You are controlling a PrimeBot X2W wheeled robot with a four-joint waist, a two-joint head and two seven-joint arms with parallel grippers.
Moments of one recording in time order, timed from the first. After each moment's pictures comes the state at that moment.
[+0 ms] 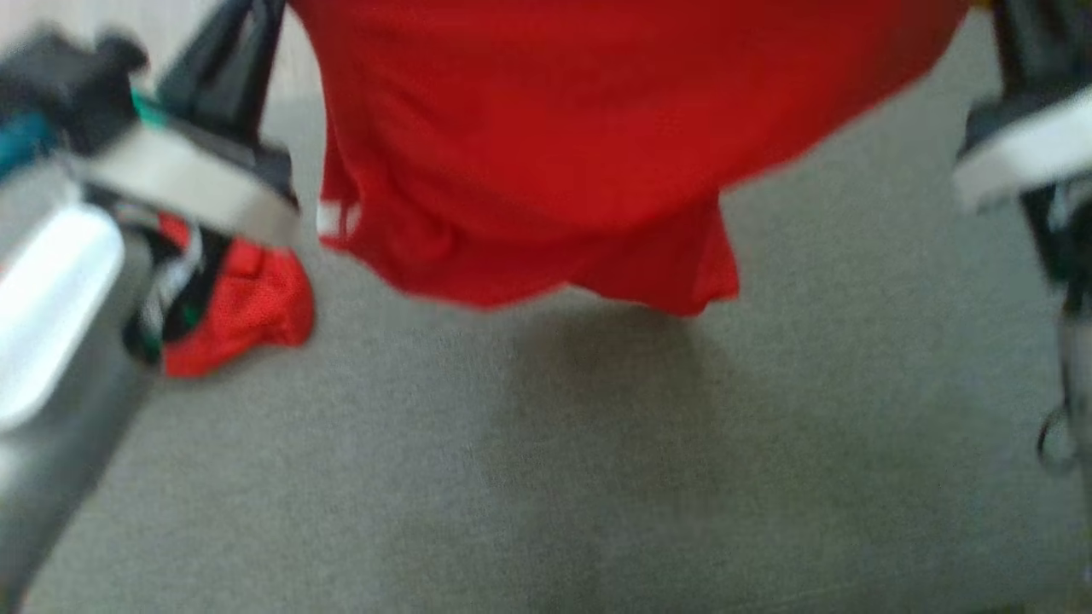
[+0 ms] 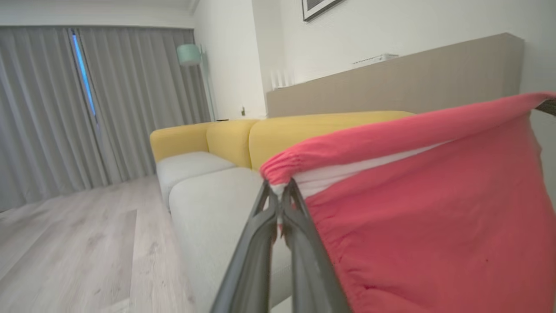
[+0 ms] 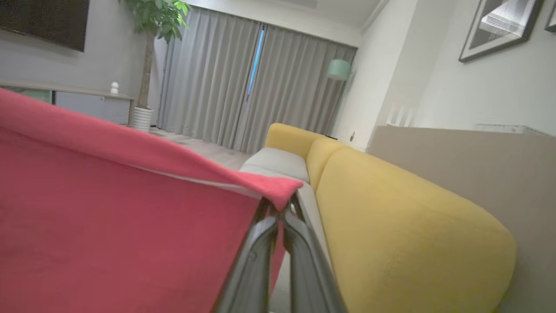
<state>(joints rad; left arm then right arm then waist) -0.81 0.57 -0.65 0.05 -0.71 0.07 0.03 -0.62 -0.33 0.13 0.01 0.17 0.13 0.17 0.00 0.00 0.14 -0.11</state>
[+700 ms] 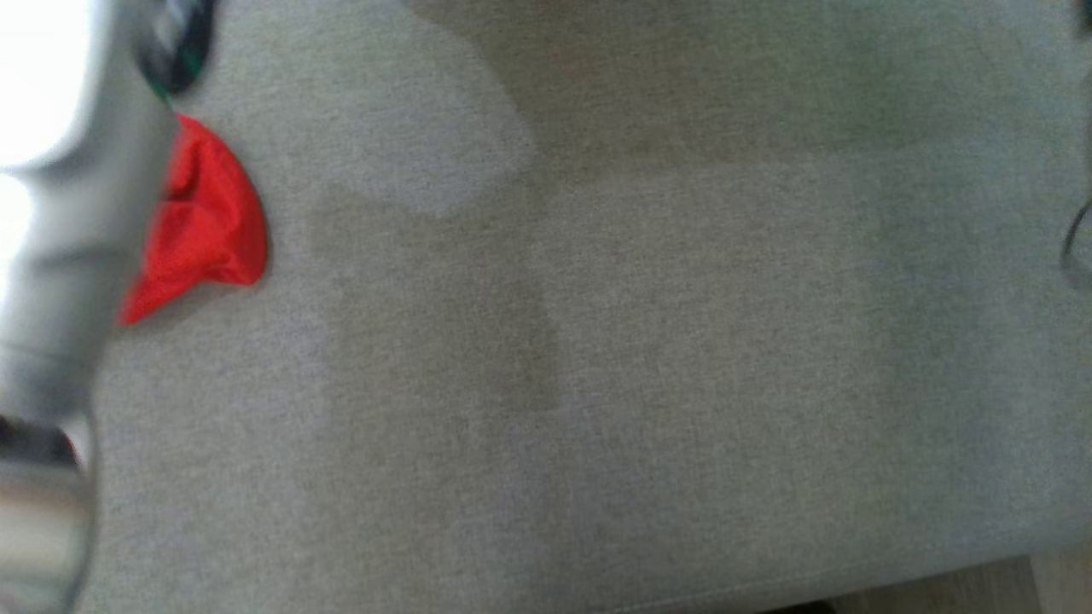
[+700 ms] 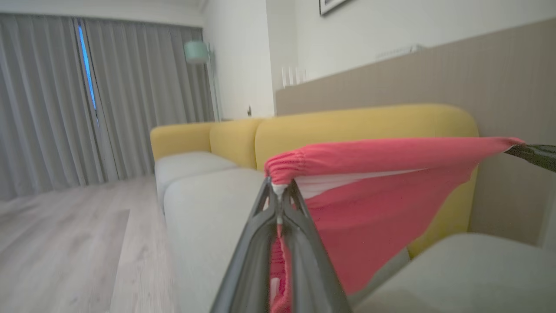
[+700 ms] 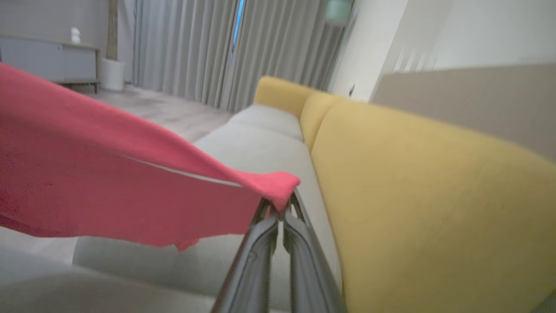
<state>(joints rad) -1.31 0.33 -0.65 0.62 -0.60 -0.10 -0.25 -1.23 -0.28 0.16 0.77 0.05 0.13 -0.18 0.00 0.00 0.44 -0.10</state>
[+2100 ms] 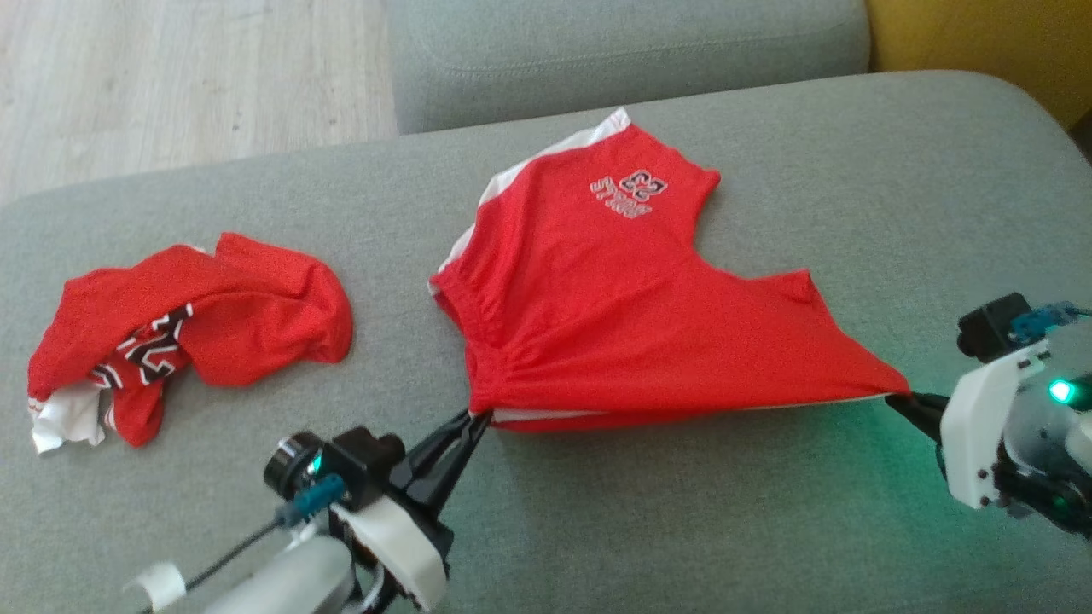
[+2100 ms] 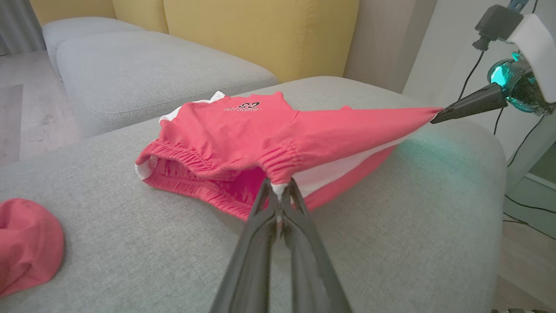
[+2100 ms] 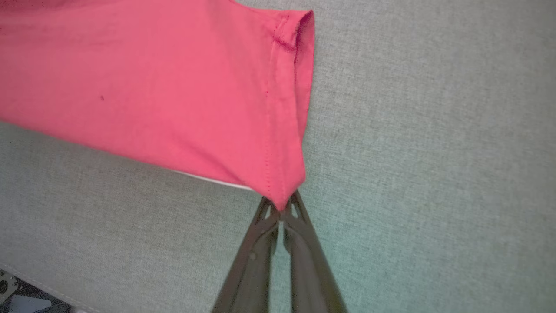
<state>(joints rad) -0.44 0.40 -1.04 0.40 -0.69 -0.05 -0.24 -0.51 -0.76 0.95 0.47 0.98 0.13 0.37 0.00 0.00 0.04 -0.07</state>
